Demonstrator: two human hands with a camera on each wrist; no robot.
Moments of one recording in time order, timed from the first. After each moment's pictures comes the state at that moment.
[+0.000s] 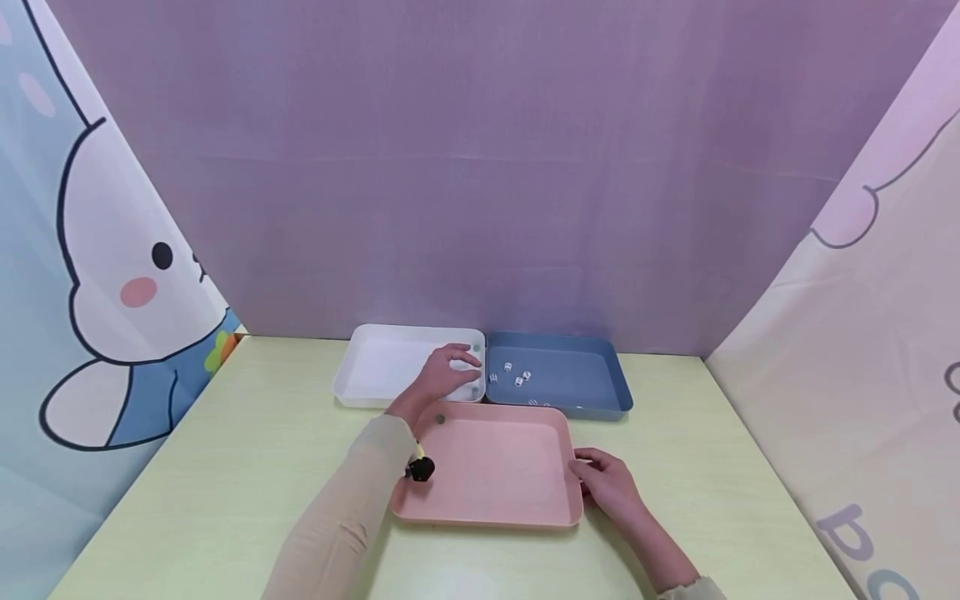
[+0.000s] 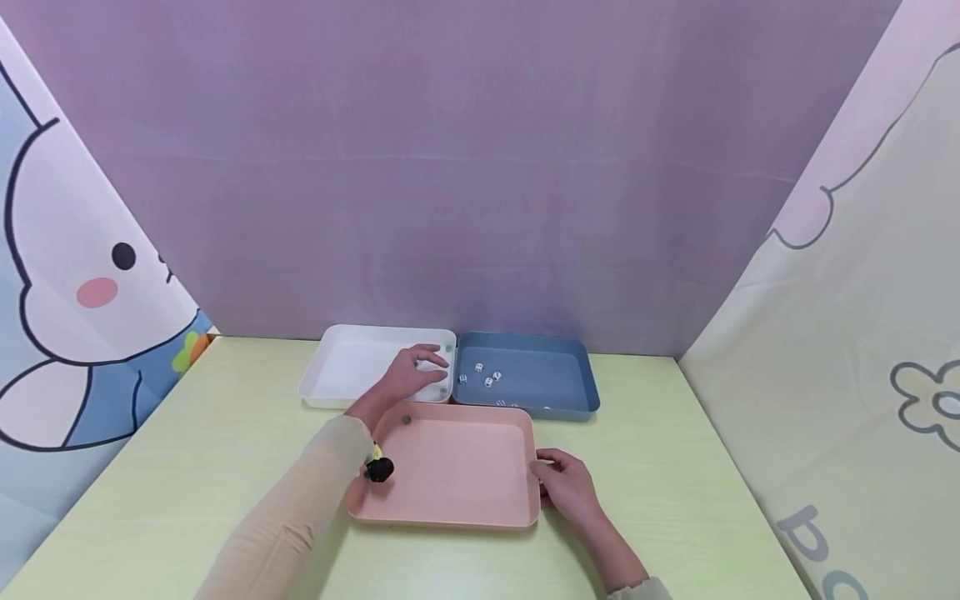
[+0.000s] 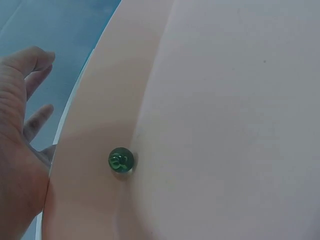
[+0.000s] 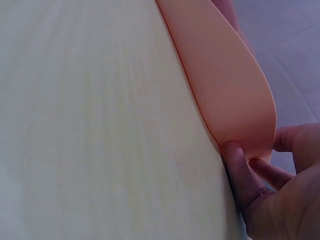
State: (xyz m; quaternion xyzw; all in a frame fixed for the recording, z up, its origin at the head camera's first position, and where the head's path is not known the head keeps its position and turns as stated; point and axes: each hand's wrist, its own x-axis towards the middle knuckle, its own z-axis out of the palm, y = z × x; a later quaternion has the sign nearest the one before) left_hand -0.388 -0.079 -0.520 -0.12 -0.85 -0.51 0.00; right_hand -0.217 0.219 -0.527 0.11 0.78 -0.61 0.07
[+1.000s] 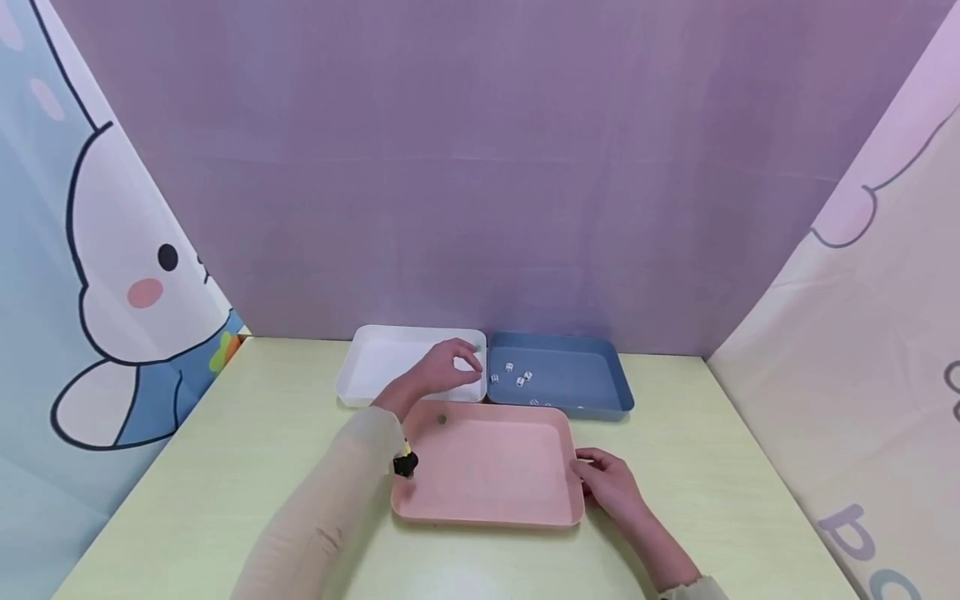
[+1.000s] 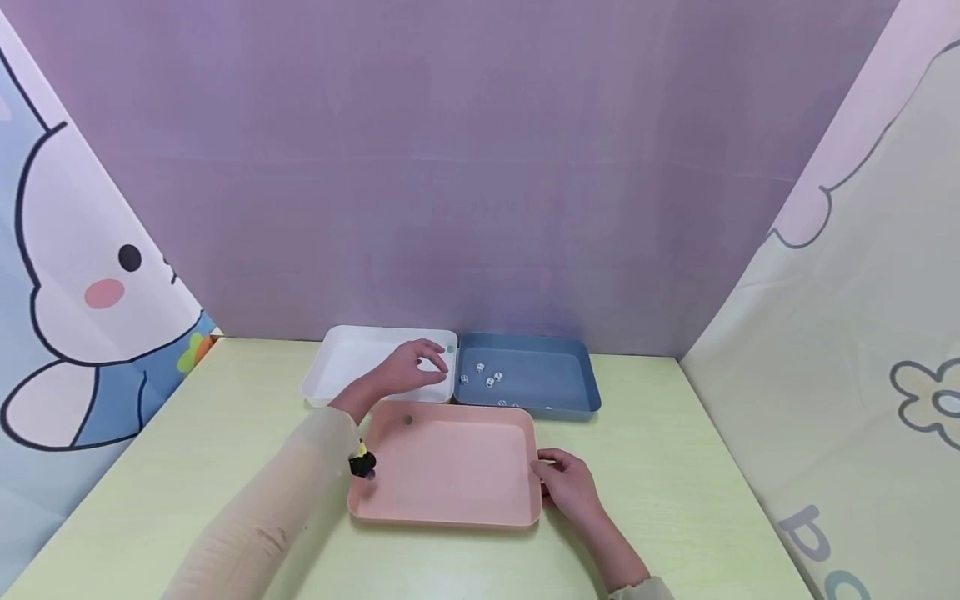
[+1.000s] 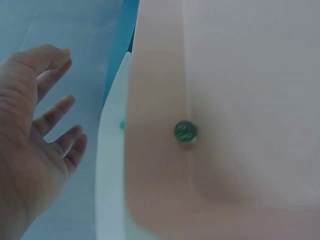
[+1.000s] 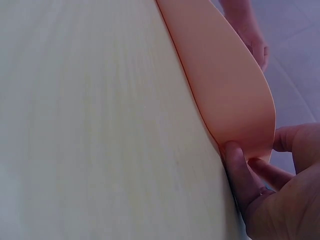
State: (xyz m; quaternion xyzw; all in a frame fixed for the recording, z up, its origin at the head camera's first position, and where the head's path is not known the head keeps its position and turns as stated) left_hand -0.375 -0.083 -0.472 -0.21 -0.89 -0.40 -0.04; right_hand -0.219 0.221 -0.524 0.11 0.79 -0.60 0.07
